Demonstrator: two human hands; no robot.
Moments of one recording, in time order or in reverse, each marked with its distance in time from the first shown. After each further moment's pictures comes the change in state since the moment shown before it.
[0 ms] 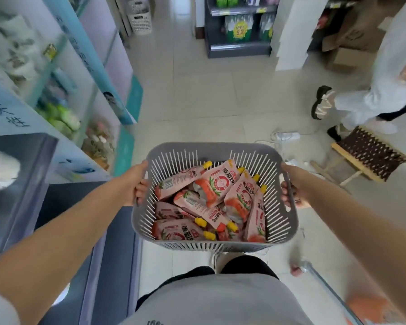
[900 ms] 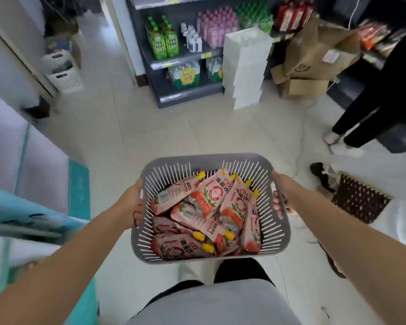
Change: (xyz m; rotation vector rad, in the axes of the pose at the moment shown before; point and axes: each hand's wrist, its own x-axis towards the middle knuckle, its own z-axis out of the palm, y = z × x) left_hand 0.238 0.519 0.053 0.147 -0.076 0.137; right_hand 0.252 -0.431 -0.058 0.199 0.127 0.039
